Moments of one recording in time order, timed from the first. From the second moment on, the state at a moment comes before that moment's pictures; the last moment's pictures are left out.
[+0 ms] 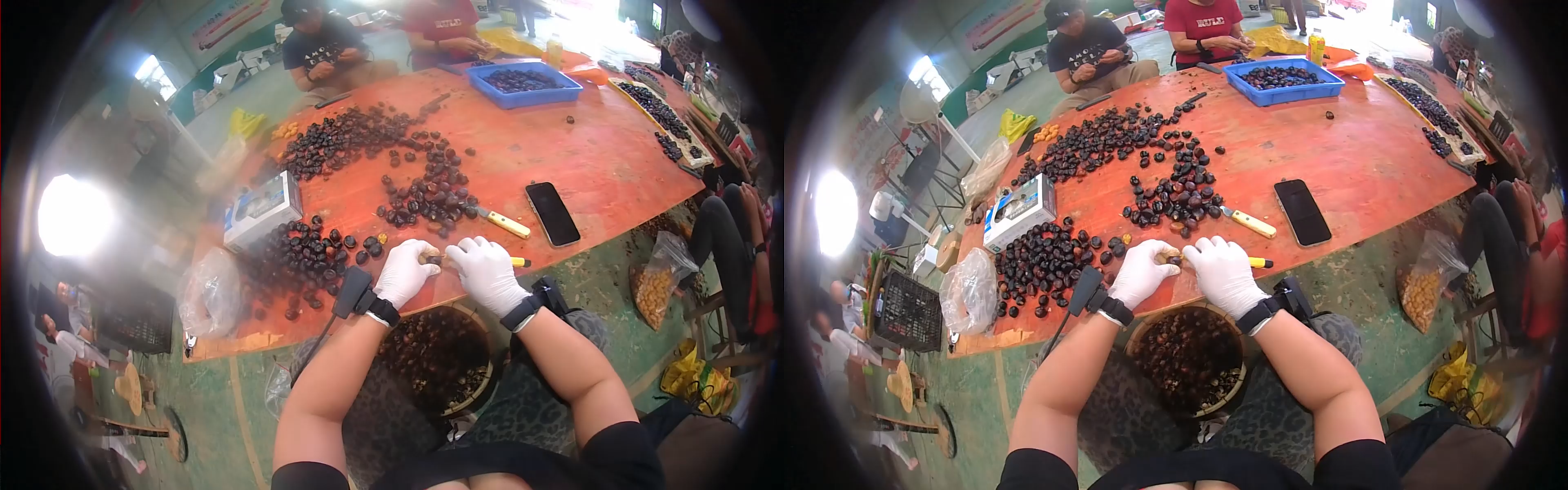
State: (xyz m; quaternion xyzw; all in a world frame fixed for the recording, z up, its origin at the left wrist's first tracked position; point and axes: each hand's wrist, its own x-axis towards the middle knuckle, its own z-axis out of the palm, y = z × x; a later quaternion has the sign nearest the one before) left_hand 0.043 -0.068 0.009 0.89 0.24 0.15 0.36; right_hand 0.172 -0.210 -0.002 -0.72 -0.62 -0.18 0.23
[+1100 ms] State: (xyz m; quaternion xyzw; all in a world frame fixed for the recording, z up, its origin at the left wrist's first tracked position) left_hand 0.068 -0.015 0.018 0.90 0.36 0.20 0.15; right_hand 0.173 -0.220 -0.002 -0.78 -0.57 -0.14 0.22
